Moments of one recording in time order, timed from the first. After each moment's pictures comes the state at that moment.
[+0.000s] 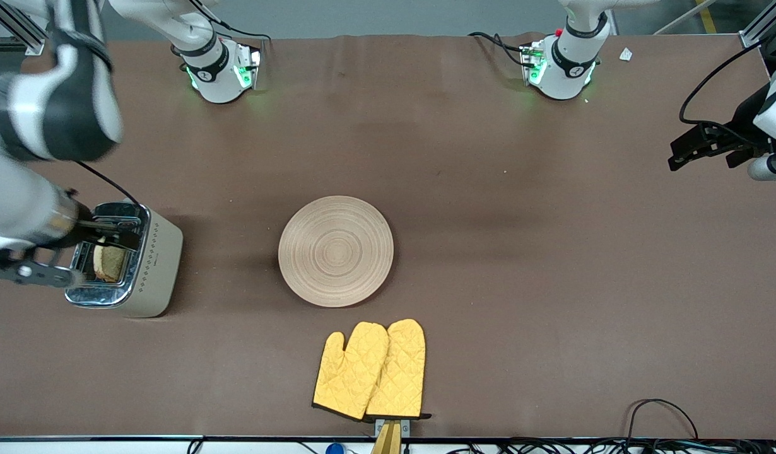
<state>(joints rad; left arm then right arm) 0.02 0.00 -0.09 -1.54 0.00 1.53 -0.10 0.19 0.33 -0.15 -1.28 -0.04 1.54 0.24</state>
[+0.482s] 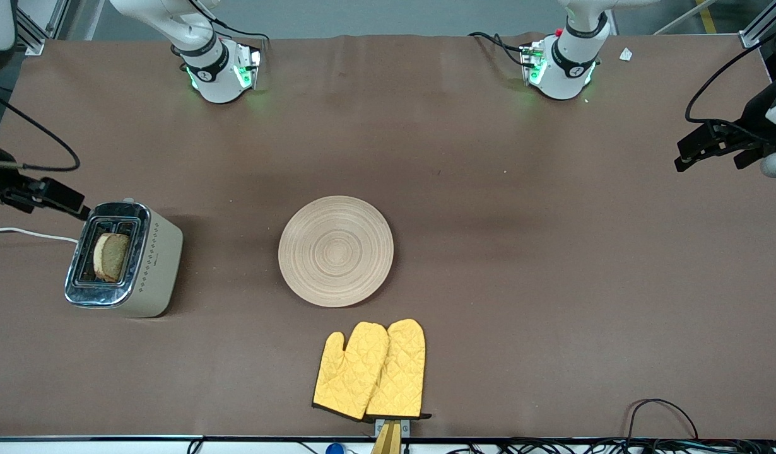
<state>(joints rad) 0.02 0.01 -0.09 -1.50 0.00 1.54 -0.10 0.13 0.15 -0.15 -1.35 0.04 1.54 0.10</state>
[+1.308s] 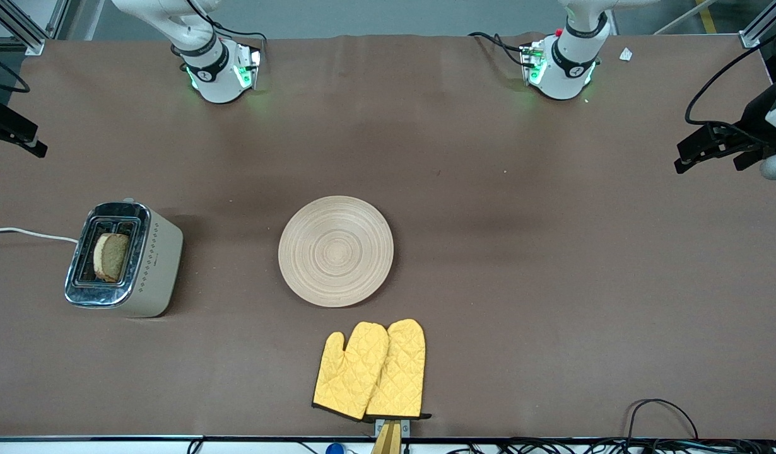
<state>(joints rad) 0.02 0.02 -0.09 -1.50 0.00 1.54 -0.10 0.04 -0.06 -0.14 -1.54 0.02 1.52 -0.10</state>
